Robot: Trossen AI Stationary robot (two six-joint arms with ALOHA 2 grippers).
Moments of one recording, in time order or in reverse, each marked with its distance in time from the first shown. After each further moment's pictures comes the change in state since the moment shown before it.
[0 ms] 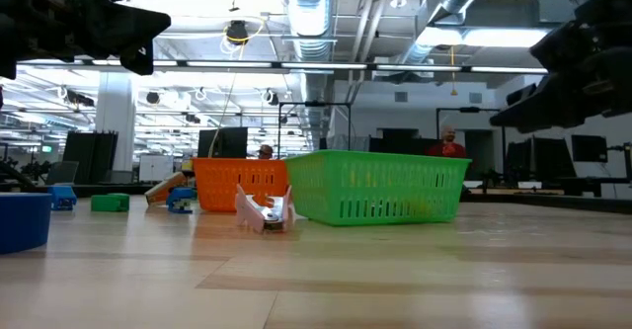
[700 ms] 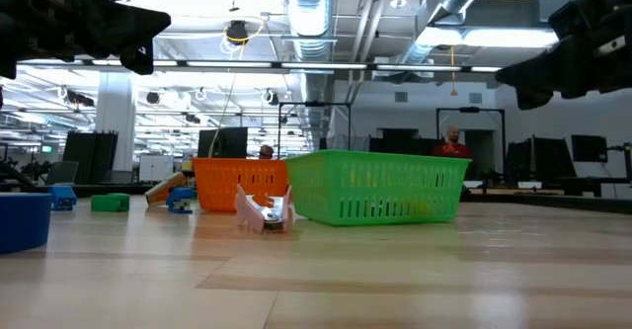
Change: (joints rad) left arm 0.000 0.000 0.000 0.004 0.000 0.000; right arm 0.000 -0.251 -0.001 -0.022 -0.039 0.016
